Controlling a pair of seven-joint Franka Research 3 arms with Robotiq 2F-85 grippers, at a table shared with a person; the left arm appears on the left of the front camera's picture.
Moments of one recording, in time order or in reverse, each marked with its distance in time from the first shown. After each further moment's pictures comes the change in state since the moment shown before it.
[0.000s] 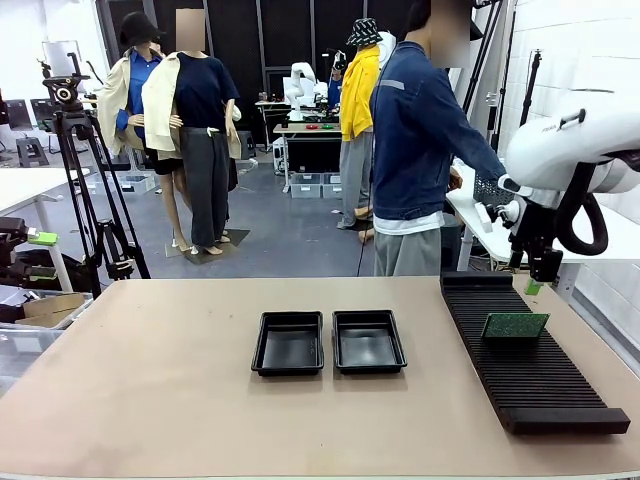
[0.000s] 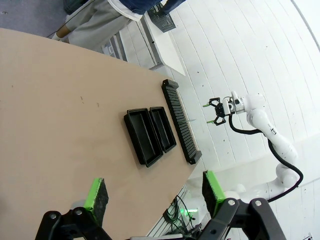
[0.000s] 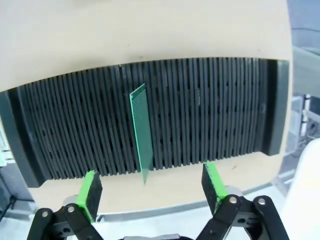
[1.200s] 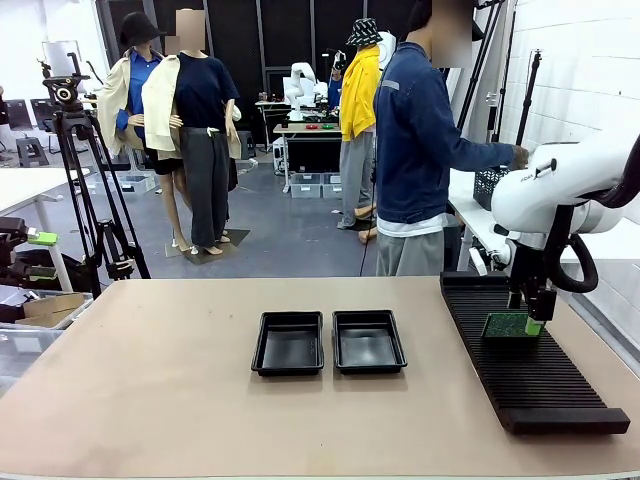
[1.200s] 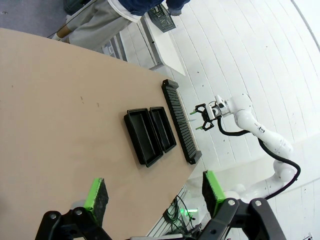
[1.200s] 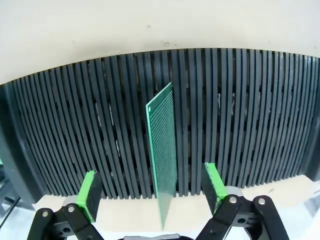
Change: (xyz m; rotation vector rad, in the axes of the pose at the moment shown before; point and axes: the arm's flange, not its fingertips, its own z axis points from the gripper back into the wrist) left arm 0.000 0.000 0.000 0.000 0.000 0.000; right arm -0.008 -0.001 -0.078 0.126 0.026 -0.002
